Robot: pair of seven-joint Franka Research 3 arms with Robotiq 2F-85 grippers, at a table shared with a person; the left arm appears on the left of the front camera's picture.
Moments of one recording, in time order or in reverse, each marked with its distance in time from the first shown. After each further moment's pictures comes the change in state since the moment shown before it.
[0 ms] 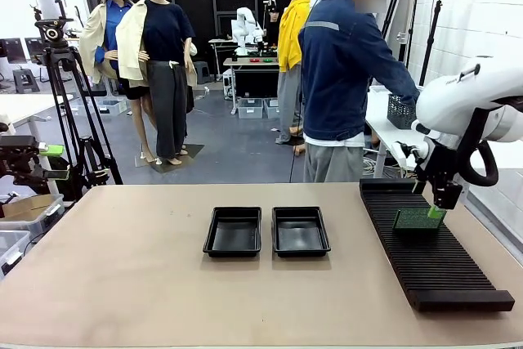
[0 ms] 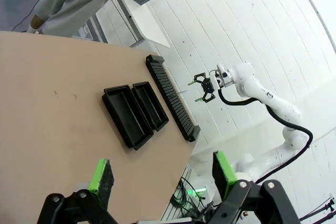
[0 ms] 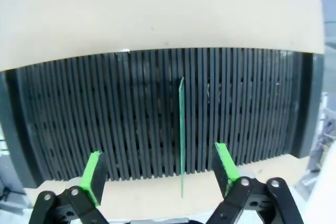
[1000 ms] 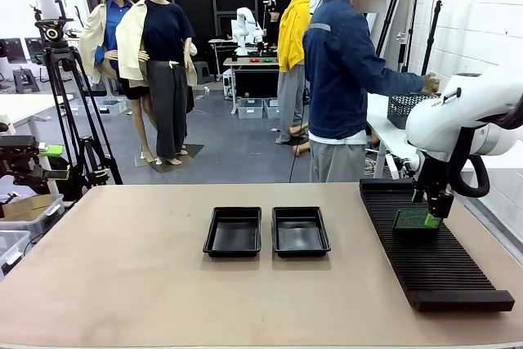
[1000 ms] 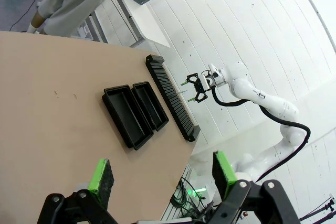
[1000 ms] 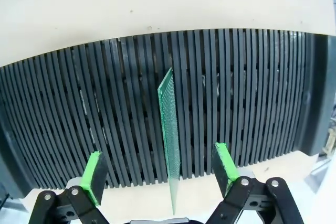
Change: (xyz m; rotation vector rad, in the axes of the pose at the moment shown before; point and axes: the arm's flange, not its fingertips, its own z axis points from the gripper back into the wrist) left arm 0.000 0.000 0.000 0.000 0.000 0.000; right arm -0.004 -0.015 -0.036 0.006 0.069 -0.054
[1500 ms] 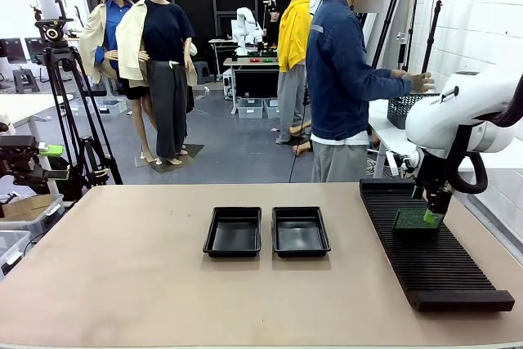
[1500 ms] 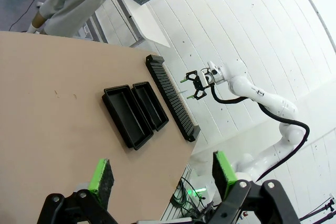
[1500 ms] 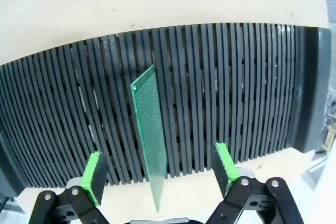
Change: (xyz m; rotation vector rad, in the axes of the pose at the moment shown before) left arm 0.000 0.000 0.000 0.000 0.000 0.000; right arm -0.003 -0.014 0.002 -0.014 0.000 -0.015
